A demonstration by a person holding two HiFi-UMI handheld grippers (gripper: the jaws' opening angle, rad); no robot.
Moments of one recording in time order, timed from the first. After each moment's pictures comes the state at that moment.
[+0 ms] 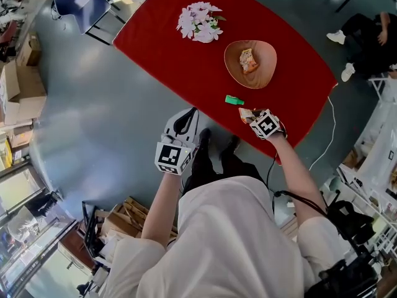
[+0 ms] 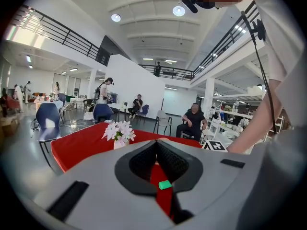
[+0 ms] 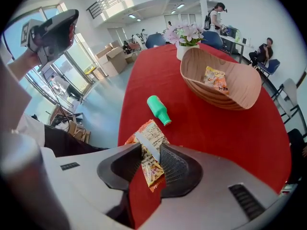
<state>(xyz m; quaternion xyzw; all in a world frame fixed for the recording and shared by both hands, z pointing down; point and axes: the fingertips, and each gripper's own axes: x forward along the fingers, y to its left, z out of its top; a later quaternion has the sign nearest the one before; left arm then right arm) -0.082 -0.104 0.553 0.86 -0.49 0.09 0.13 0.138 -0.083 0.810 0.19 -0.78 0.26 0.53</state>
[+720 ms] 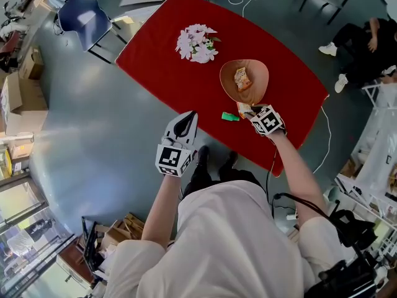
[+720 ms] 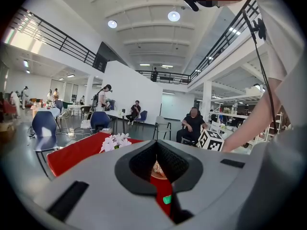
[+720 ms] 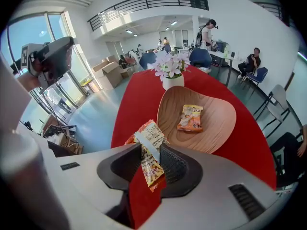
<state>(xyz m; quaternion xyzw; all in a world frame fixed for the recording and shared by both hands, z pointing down) -0.076 -0.144 0.521 0.87 -0.48 0.07 0.10 0.130 -0.175 0.737 0.24 -0.82 0.24 0.47</state>
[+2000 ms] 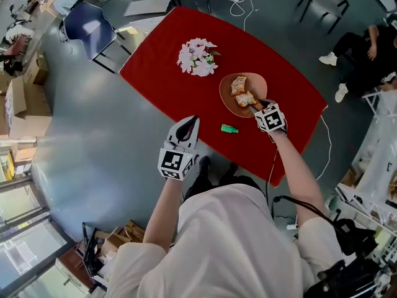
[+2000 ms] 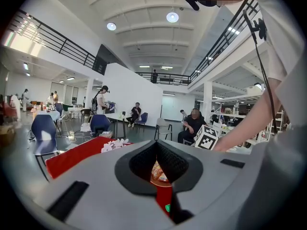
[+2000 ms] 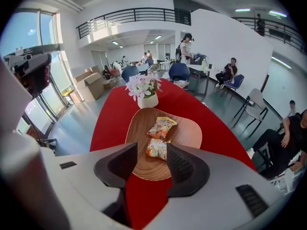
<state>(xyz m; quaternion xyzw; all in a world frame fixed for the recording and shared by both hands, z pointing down) -0.065 -0.172 0.503 0.87 -0.49 0.07 0.09 0.162 -0.265 0.700 0.36 -0.81 0.21 0.42</state>
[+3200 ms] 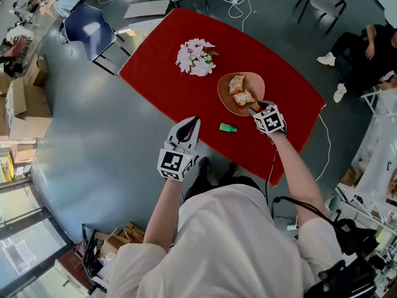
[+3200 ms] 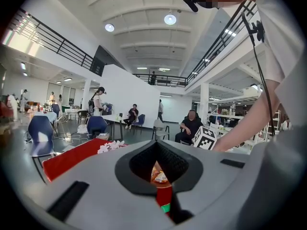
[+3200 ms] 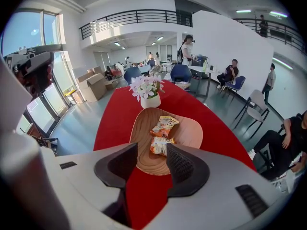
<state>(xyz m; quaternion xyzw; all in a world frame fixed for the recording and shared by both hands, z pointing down) -0.054 -0.158 0.495 0.87 -0.48 0.06 0.08 0.164 -0.248 0.693 0.35 -0.81 0.21 0.41</state>
